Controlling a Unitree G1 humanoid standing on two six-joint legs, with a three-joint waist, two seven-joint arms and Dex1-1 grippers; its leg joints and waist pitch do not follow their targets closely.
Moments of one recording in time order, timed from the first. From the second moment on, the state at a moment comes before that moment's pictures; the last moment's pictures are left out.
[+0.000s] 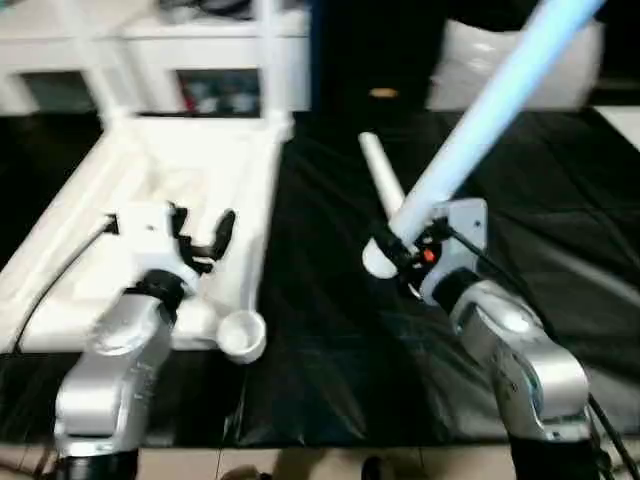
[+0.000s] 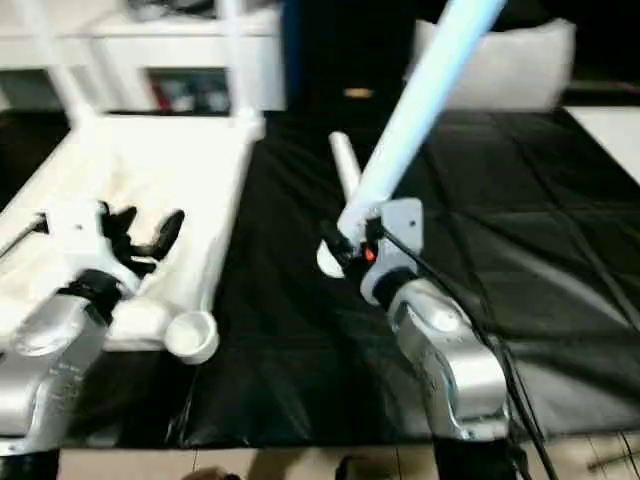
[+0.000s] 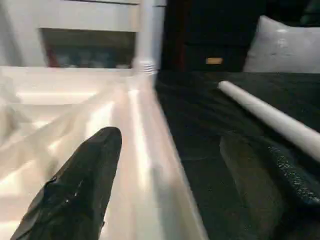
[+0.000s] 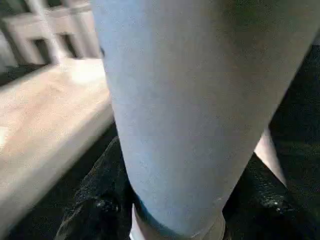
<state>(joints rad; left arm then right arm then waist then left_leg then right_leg) -0.13 0.19 0.08 -0.29 -0.26 0.44 -0.10 -0.18 -0.12 0.01 -0.27 0.24 0.59 0.24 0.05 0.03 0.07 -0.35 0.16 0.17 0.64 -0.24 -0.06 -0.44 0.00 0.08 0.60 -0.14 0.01</state>
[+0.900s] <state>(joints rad) -0.04 0.15 0.06 -0.37 -0.19 0.44 -0.02 -0.14 -0.15 0.05 -0.30 0.26 0.60 0.29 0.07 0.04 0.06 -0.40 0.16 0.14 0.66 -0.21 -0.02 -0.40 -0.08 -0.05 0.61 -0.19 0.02</state>
